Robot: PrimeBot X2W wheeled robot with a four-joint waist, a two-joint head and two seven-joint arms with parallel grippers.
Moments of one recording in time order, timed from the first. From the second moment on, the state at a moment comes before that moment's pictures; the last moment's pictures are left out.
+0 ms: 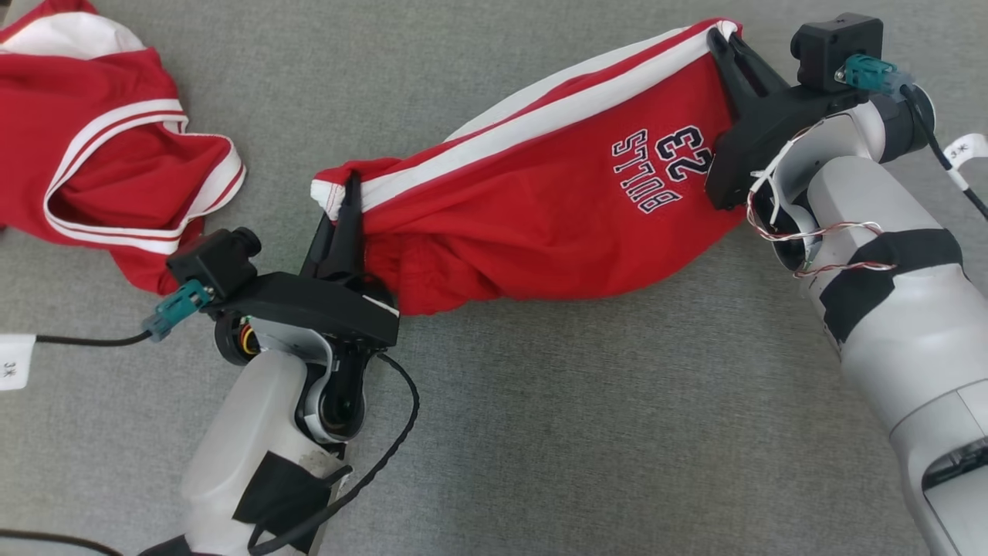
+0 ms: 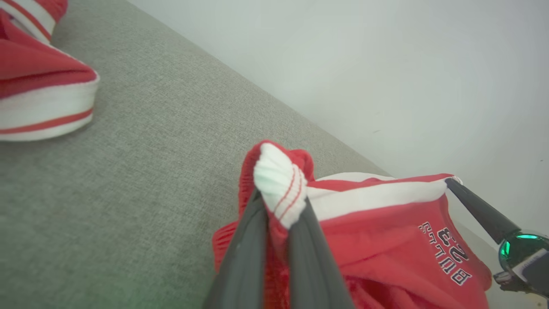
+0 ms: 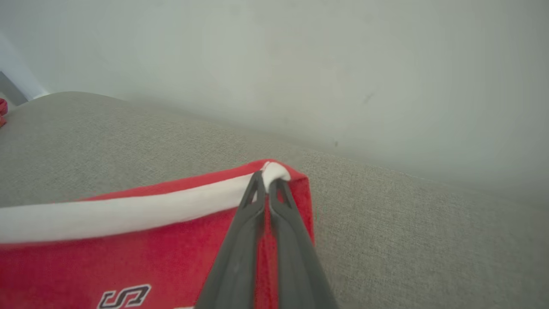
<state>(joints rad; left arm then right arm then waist) -0.70 0.05 -0.30 0.59 -0.86 -0.10 -0.24 -1.16 -0.23 0.52 1.06 0.45 0.13 -0.15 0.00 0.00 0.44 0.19</state>
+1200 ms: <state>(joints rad) -0.15 0.05 -0.12 0.12 -0.32 -0.06 -0.26 -0.82 -0.29 0.40 1.01 0.51 0.13 -0.26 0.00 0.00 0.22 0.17</state>
